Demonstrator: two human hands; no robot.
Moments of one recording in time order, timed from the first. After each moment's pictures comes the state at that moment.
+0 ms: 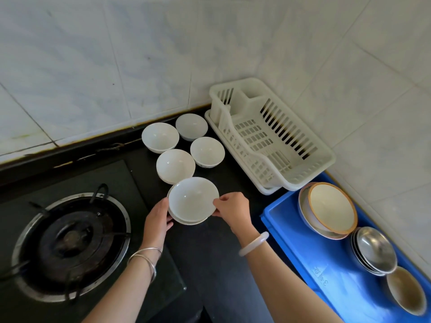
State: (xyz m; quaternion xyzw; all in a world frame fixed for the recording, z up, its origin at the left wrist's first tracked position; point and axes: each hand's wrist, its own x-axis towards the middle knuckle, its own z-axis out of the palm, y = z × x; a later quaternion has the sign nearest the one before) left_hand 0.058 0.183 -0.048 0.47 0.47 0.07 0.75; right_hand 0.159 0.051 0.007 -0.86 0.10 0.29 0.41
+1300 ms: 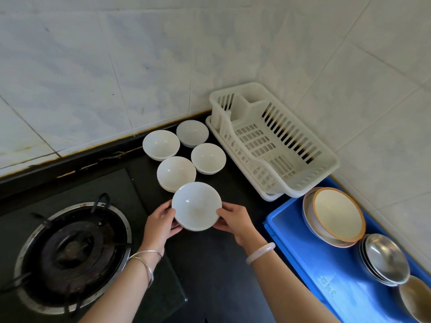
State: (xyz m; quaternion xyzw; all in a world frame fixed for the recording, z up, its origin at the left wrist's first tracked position) left_hand 0.070 0.187 -0.026 0.51 0.44 0.04 0.74; right_hand 0.171 0.033 -0.022 -0.73 0.11 0.38 0.56
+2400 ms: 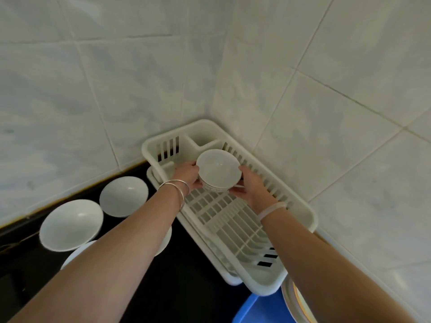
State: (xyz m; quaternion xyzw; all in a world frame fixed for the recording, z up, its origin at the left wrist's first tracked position) left_hand 0.446 0.146 0.012 0.61 0.31 -0.07 0.73; right_hand 0.481 -0.006 0.011 -0.68 0.23 0.22 0.66
